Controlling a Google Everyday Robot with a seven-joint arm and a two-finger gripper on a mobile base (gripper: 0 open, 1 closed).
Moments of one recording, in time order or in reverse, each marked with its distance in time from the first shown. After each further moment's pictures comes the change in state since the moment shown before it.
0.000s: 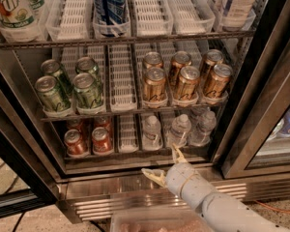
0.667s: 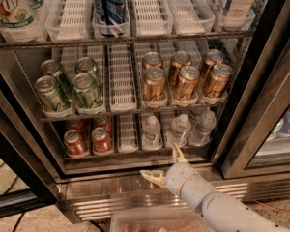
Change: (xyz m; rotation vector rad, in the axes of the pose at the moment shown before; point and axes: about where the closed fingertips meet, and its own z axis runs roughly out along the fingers) arm 0.000 0.000 0.000 0.000 0.000 0.000
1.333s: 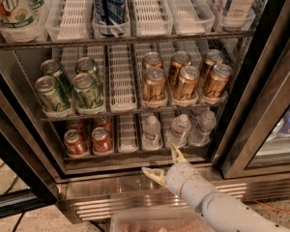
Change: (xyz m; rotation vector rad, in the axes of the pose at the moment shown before) arm 0.000 0.000 0.000 0.000 0.000 0.000
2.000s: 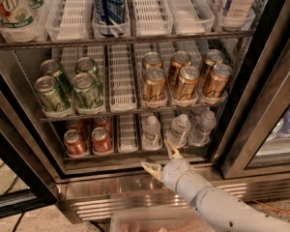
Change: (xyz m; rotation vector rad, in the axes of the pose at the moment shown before) arm 0.002 -0.004 0.020 0.013 -0.006 0.012
